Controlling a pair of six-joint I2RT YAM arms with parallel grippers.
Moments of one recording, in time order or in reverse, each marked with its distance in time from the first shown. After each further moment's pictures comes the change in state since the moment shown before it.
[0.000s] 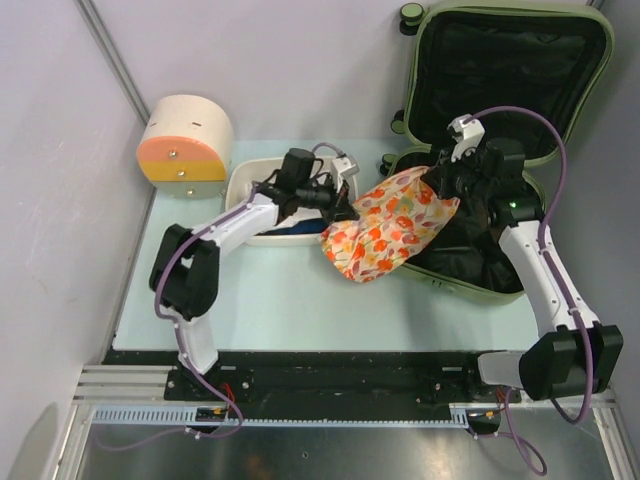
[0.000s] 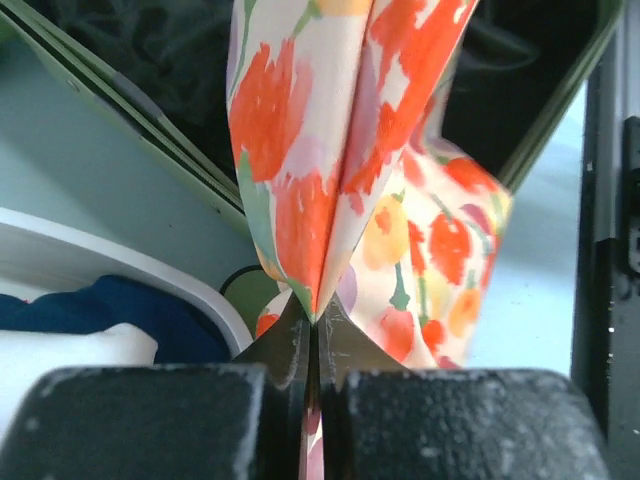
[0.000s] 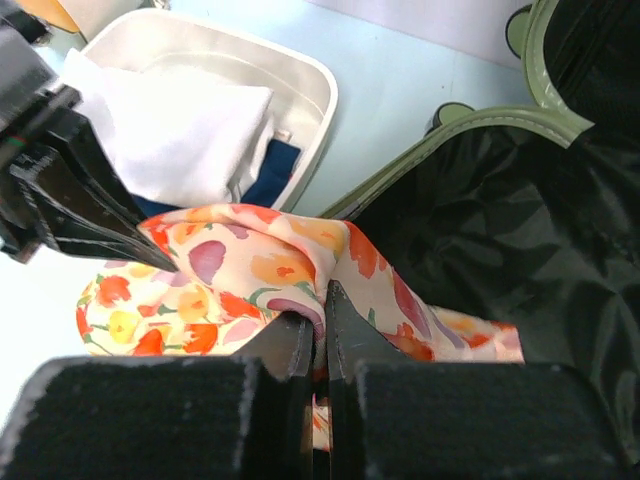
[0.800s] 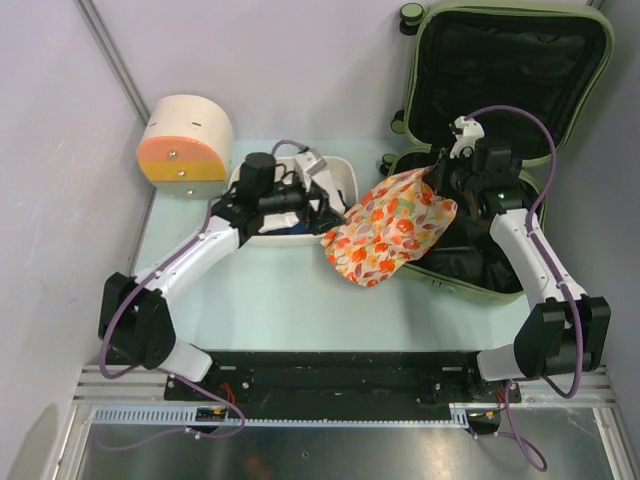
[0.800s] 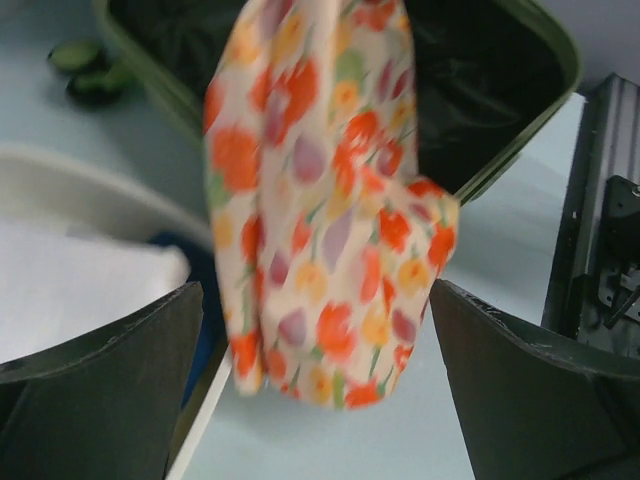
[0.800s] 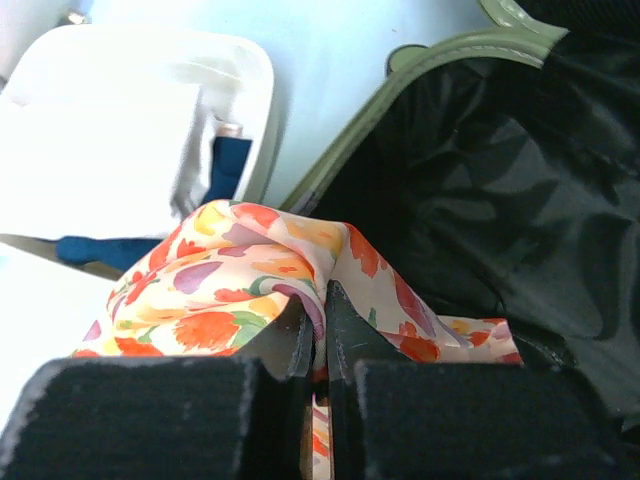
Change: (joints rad) left arm 0.095 -0.430 -0.297 0.060 -0.090 -0.135; right arm 0.000 0.115 0.000 0.035 0.165 0.175
